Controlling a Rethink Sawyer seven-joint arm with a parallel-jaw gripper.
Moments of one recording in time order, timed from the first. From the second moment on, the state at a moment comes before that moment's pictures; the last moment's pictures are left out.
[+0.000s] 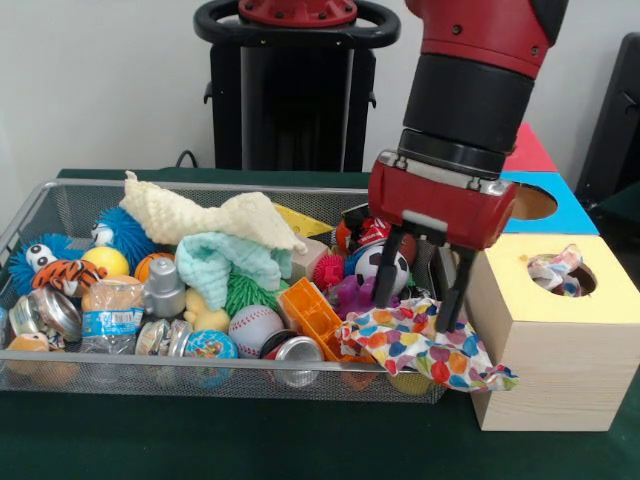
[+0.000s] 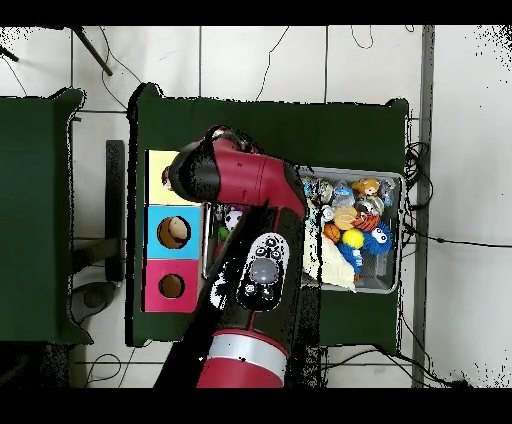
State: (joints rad) arm 0.08 -0.42 -0.32 1.25 0.15 0.40 2.20
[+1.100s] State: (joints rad) arm 0.05 -0.40 -0.32 1.31 0.30 0.38 2.20
